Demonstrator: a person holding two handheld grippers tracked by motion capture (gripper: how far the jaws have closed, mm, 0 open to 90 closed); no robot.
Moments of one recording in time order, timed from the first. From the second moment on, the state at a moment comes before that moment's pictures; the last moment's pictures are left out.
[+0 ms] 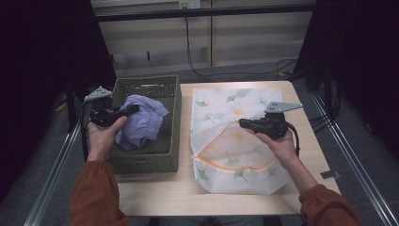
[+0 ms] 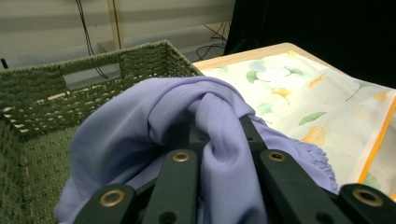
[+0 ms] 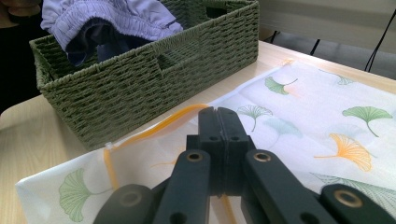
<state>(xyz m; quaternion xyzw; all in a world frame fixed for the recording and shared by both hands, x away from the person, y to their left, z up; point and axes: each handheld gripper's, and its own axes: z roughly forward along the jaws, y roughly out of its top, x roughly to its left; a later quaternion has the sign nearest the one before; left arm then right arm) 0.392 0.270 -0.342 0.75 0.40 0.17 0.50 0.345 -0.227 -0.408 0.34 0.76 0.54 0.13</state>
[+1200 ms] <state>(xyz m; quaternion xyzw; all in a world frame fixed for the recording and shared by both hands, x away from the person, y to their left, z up) 0.370 0.260 -0.278 0.72 0.35 0.23 0.56 0.343 -0.225 -0.406 0.34 0.76 0.54 0.14</state>
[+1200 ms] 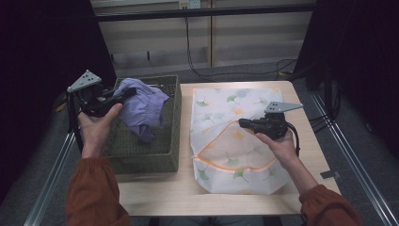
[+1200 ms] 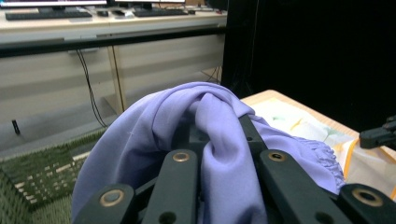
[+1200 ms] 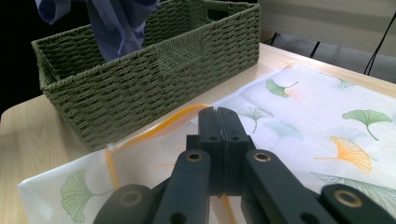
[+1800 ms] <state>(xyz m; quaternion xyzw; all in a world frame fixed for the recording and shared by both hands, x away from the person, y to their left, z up) 0.348 0.268 -0.262 0.69 0.33 0.26 0.59 0.343 -0.223 -0.406 0.33 0.76 0.54 0.14</state>
